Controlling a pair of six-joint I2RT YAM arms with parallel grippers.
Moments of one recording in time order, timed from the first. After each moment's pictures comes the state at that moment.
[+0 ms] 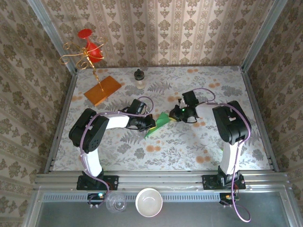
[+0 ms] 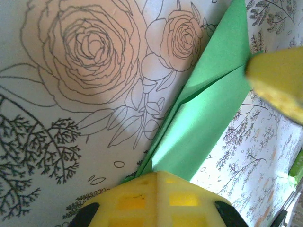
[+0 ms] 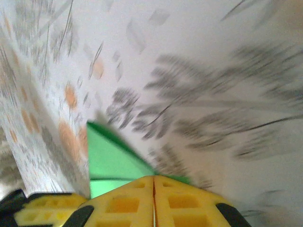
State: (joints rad) left arm -0.61 1.85 0.93 -0.08 0.49 -0.80; right arm 0.28 1.95 1.04 -0.11 -0.52 0.76
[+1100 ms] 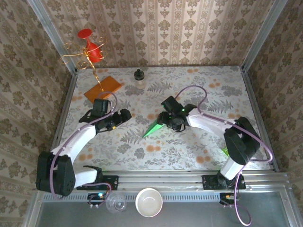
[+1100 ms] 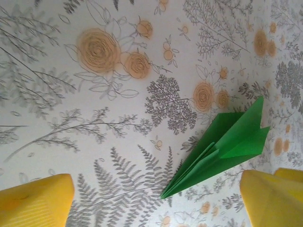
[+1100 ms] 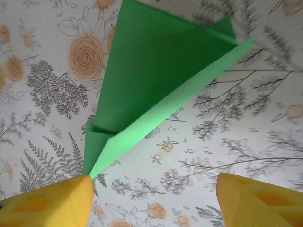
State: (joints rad) left arm -0.26 1.20 0.73 -0.44 0.36 -0.64; right arm 0.69 1.69 1.14 -0.57 -0.01 0.99
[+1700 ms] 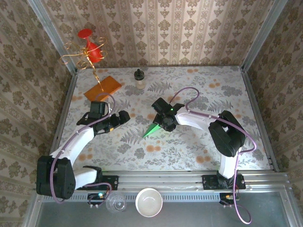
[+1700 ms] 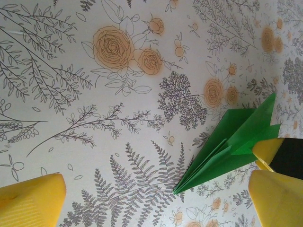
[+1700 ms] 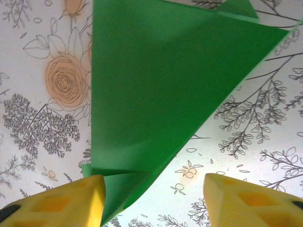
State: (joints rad) left arm -0.23 1.19 0.70 -0.44 0.38 -0.59; right arm 0.73 1.84 1.25 -0.58 0.07 1.20
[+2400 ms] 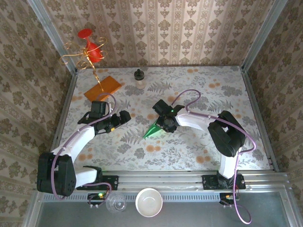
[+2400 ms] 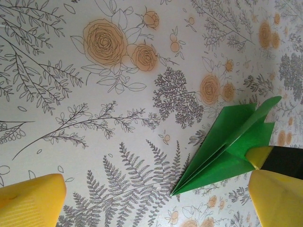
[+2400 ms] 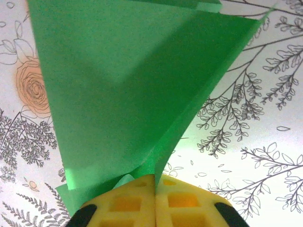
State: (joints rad) left arm -0.23 1.22 0.70 -0.42 0.42 -0.59; right arm 0.73 1.84 1.21 -0.58 0.08 1.23
